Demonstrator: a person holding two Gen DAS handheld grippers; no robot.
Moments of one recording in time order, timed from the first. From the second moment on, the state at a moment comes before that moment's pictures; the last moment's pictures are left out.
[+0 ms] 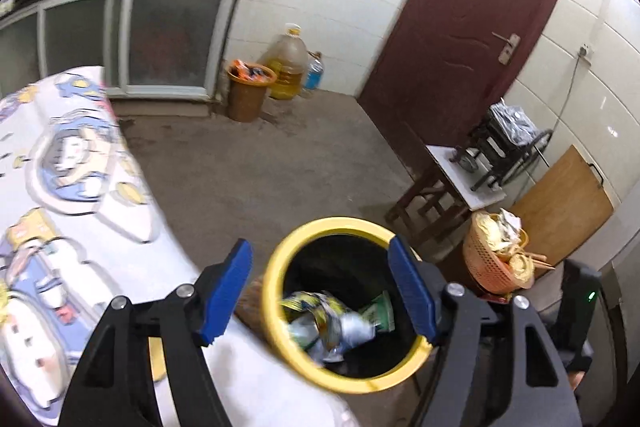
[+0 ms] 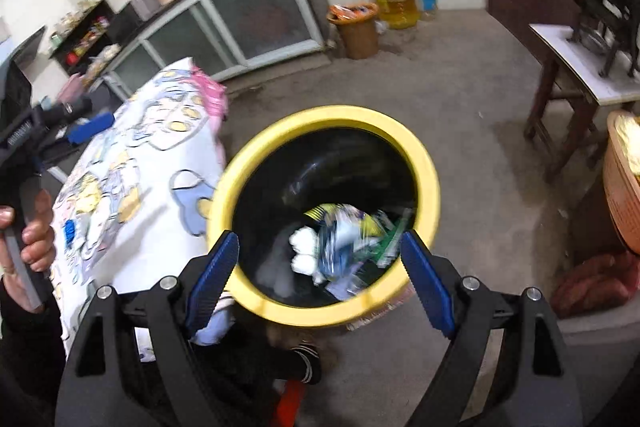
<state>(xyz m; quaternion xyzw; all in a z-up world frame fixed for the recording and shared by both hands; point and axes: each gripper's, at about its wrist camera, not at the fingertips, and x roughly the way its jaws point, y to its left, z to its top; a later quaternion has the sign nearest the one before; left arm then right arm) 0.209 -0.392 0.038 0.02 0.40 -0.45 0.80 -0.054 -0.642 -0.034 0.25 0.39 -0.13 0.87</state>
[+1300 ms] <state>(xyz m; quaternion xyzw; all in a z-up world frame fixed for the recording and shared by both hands) 0.316 0.007 -0.012 0.16 0.37 -0.37 0.84 0.233 -0.273 -0.027 0.19 0.47 0.30 0.81</state>
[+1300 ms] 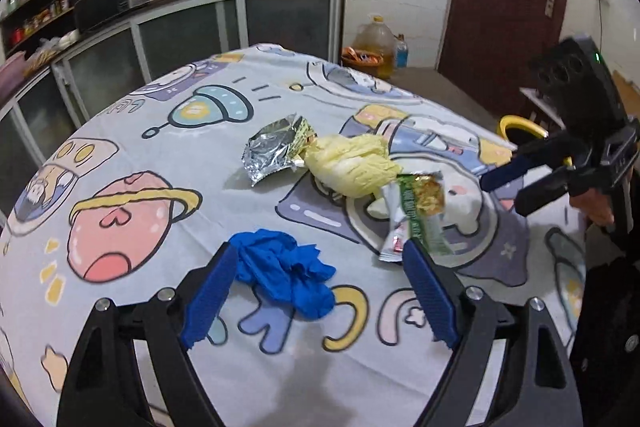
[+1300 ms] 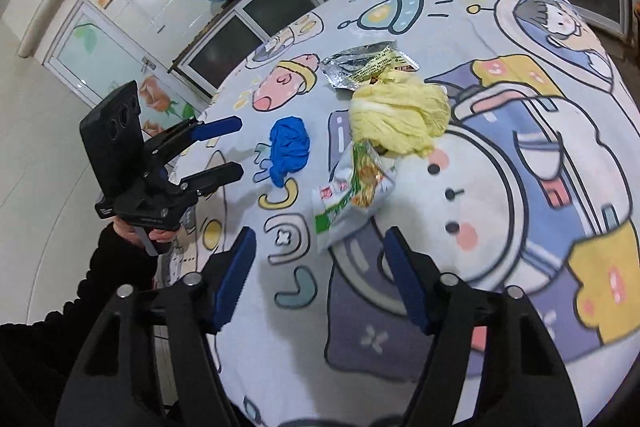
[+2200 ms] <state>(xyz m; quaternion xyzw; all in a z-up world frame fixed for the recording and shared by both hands) 0.367 0.000 -0.051 0.16 0.44 -0.34 0.82 0.279 -0.254 -0.054 0.17 0.52 0.27 0.79</state>
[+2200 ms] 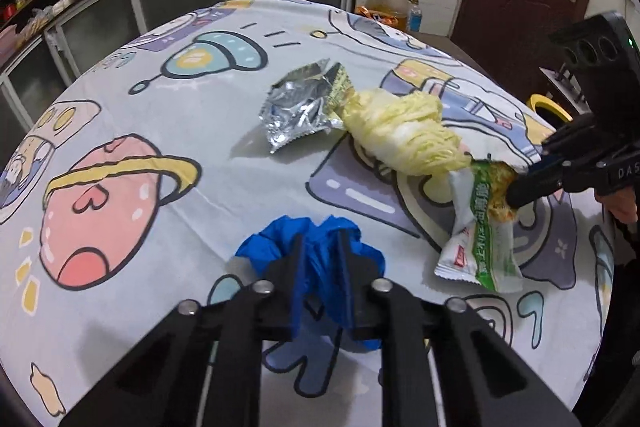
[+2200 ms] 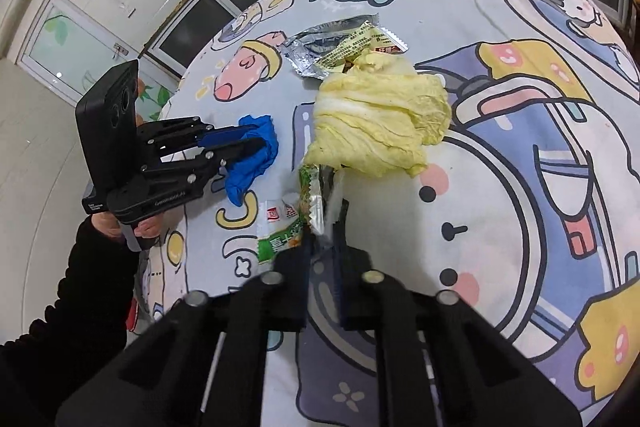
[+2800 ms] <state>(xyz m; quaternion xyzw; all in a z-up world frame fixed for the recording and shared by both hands) 0.316 0.025 0.006 0.12 0.40 -0.33 0.85 0.232 -0.269 -0.004 0.17 0.47 0.29 0.82</state>
